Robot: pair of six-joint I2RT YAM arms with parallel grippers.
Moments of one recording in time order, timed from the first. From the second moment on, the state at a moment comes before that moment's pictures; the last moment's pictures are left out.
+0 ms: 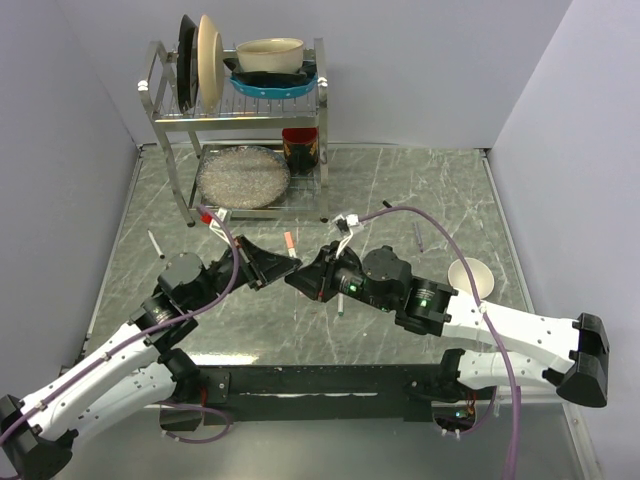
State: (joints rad) left arm -0.75 0.68 0.60 0.11 0.23 -1.15; right arm 1.14 1.06 0.86 0.06 0.08 0.70
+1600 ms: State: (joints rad) left arm -0.76 0.68 0.69 0.15 0.38 -1.00; right arm 1.11 0.98 0.81 0.20 -0.32 0.86
